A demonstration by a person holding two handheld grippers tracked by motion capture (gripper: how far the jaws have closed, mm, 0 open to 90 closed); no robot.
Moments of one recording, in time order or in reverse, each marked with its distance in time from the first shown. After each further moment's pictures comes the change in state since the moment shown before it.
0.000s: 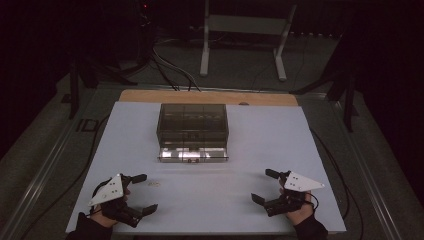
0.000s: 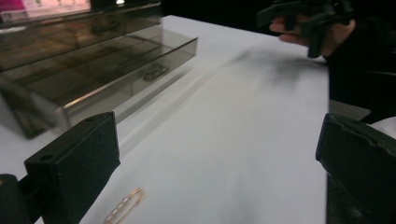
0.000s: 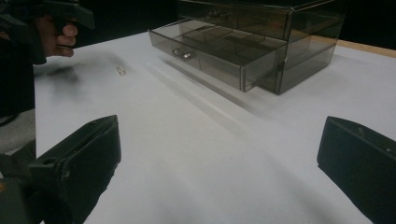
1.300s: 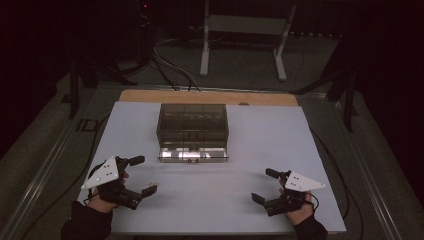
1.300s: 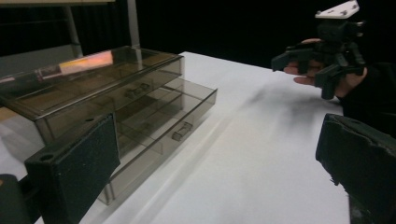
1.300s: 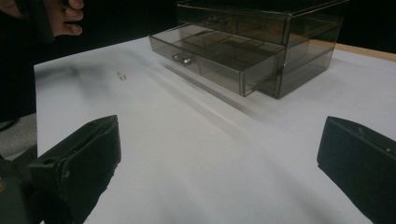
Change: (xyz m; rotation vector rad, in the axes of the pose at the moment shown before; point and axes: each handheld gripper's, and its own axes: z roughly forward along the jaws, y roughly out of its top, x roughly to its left) left arm 0.019 0.045 -0.004 -0.088 0.055 0.018; right arm 0.001 0.001 -0.001 -0.016 -0.001 0.006
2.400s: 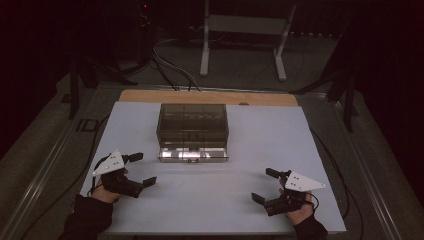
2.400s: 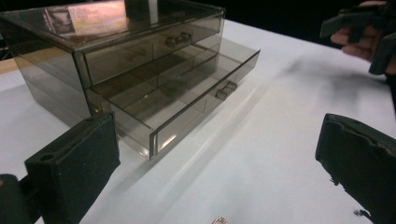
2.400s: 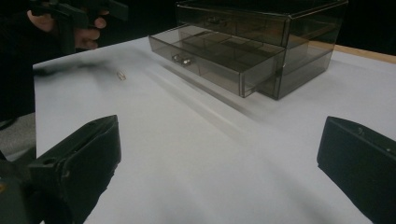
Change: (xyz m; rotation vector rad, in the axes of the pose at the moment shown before) left arm 0.035 -0.028 0.016 0.123 0.051 -0.069; right arm 0.000 0.001 0.000 0.000 -0.003 -0.005
